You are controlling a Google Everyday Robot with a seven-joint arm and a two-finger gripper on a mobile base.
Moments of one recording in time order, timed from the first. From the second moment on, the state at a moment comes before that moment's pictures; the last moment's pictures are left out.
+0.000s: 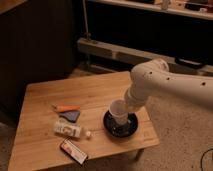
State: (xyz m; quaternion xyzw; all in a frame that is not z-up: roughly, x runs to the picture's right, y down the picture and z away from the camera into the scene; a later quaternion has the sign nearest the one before) arm 0.122 0.111 0.699 -0.24 0.22 0.77 0.54
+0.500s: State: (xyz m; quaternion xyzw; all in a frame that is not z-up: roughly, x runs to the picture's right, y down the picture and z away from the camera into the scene) arm 0.117 0.122 0.718 -0.30 0.21 0.75 0.56
